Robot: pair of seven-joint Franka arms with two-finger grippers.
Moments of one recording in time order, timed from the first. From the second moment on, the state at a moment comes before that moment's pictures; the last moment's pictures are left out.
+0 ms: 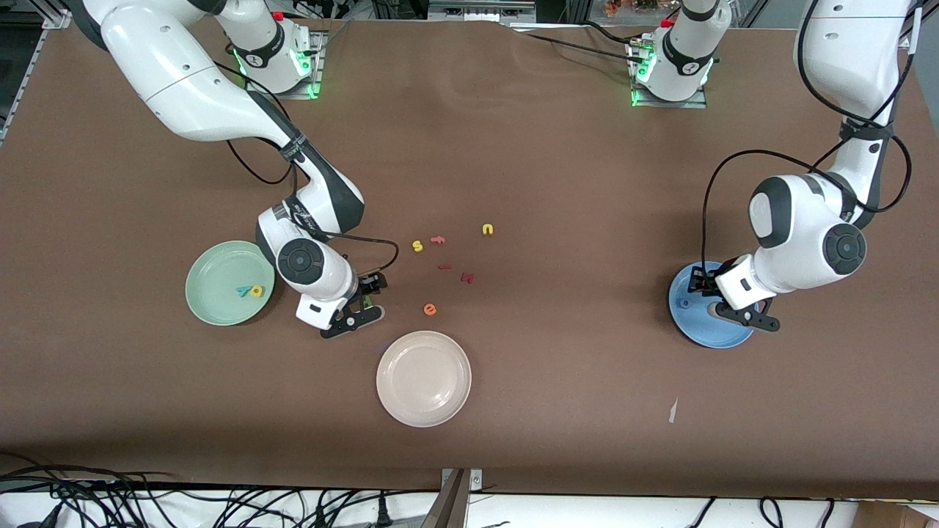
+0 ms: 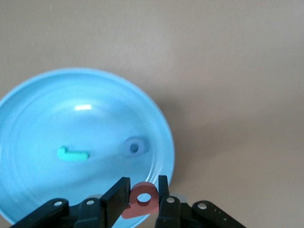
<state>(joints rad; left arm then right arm) -0.07 0.47 0.08 -1.92 -0.22 2.25 0.39 0.08 0.83 0.42 -1.56 -0.35 2.24 0.21</state>
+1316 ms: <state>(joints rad) 0.04 0.20 0.08 -2.08 -0.14 2.25 0.40 0.08 0.85 0.41 -1.54 -0.37 2.27 0.18</state>
